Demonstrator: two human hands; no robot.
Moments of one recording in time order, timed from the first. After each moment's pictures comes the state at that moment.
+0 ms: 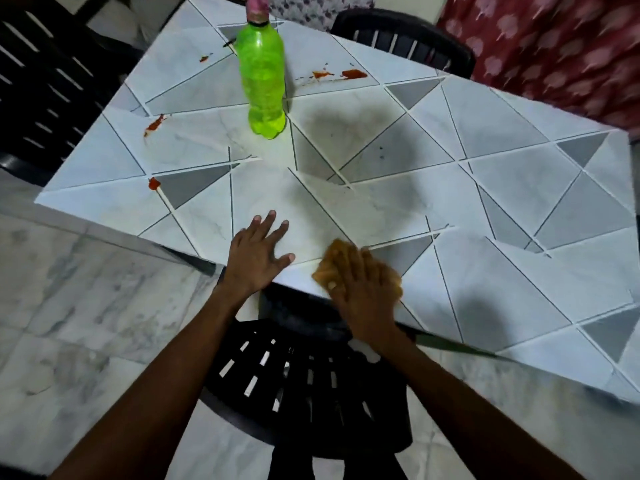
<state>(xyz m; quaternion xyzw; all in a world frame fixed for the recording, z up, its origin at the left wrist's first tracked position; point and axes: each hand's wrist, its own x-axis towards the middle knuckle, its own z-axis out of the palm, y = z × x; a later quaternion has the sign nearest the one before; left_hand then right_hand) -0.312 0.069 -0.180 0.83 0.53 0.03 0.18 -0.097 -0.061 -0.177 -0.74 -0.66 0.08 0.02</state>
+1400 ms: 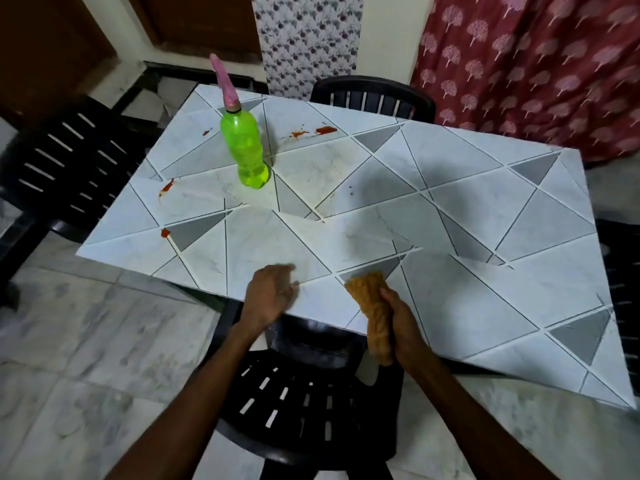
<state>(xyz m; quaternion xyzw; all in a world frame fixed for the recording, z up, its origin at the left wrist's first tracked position) -0.251 0.019 -0.109 0.77 0.56 0.12 0.29 -0.018 -0.099 -0.088 -0.56 -0.06 0.64 0.52</state>
